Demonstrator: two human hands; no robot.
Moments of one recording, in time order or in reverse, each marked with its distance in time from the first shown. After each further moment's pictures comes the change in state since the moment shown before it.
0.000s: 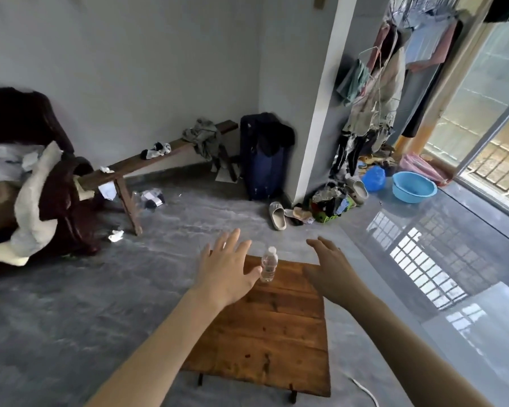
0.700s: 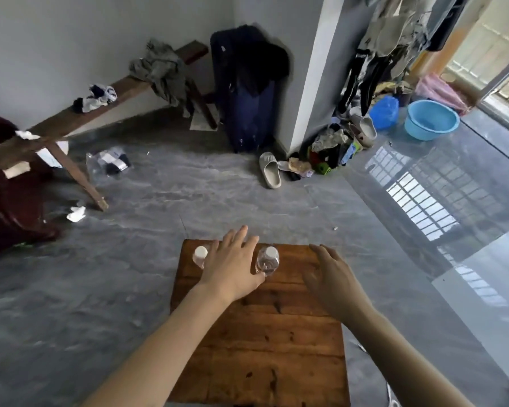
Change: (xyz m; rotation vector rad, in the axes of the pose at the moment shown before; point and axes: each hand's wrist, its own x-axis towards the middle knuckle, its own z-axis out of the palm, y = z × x) left_hand 0.227 -0.029 0.113 0.002 -0.322 0.112; right_hand 0.181 0.067 0.100 0.086 -0.106 0.211
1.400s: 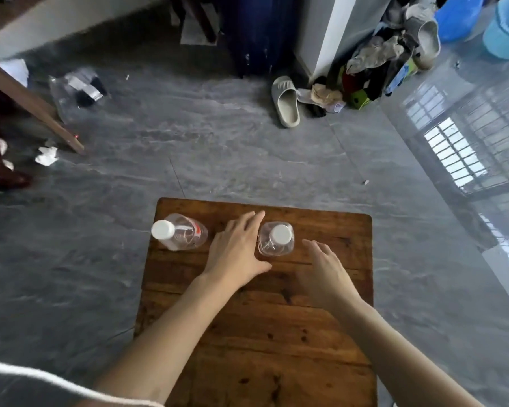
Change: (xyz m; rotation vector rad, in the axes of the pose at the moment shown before) left_hand 0.143 -0.039 0.179 -0.173 -0.042 -0.073; right_hand 0.134 0.093 0.169 0.030 -0.269 0.135
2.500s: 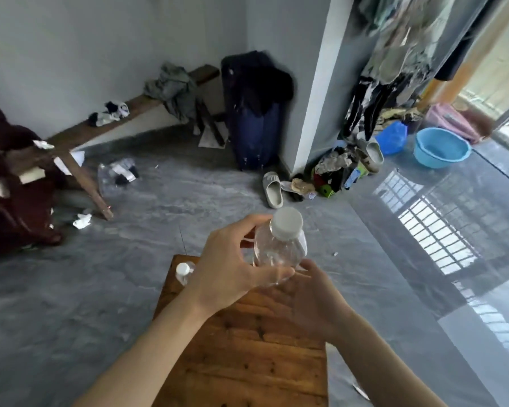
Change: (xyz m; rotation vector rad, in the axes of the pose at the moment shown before) left_hand -0.179 0.137 -0.221 -0.607 0.489 0.370; right_hand -0.168 -0.068 -0.166 1.436 -0.450 0.150
